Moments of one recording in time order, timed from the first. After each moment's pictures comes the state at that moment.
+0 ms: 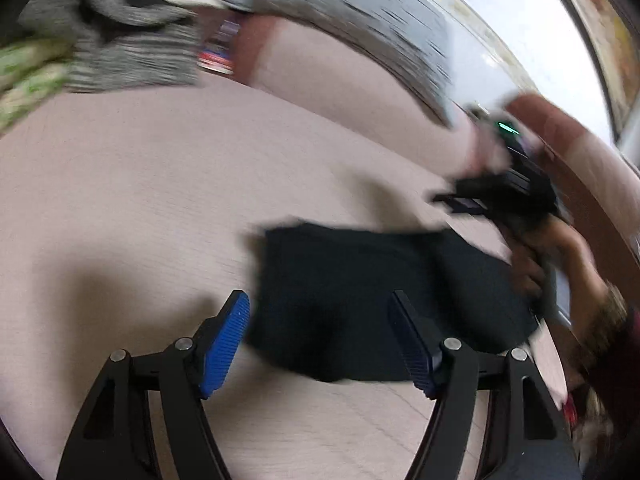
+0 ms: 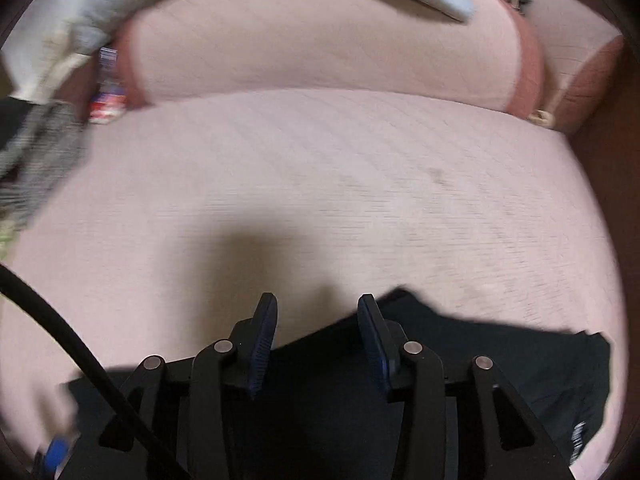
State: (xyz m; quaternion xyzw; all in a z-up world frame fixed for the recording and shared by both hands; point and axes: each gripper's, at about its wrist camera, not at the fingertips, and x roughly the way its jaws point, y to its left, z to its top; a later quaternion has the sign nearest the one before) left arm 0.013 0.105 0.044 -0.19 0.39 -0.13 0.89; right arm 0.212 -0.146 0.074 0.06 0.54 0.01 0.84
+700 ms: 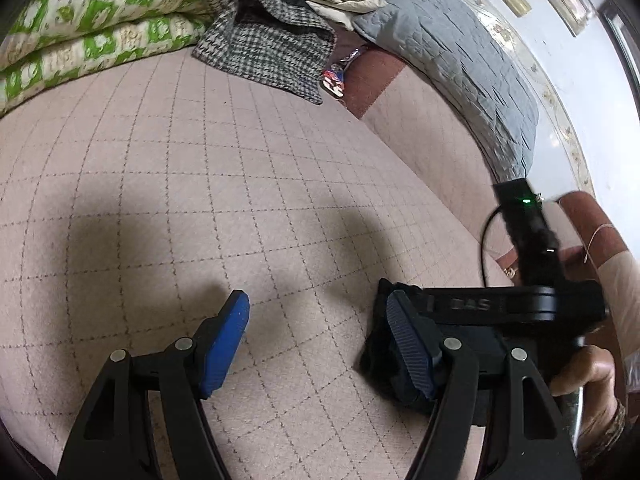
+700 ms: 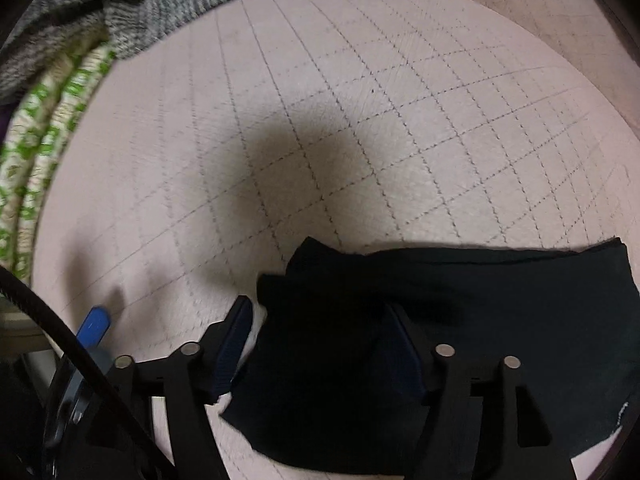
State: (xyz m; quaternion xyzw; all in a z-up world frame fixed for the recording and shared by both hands) left arm 0.013 0.190 0.037 -0.31 0.40 -0.04 0.86; right arm 0.185 0.073 0.020 -0.03 0.68 0.15 0.72
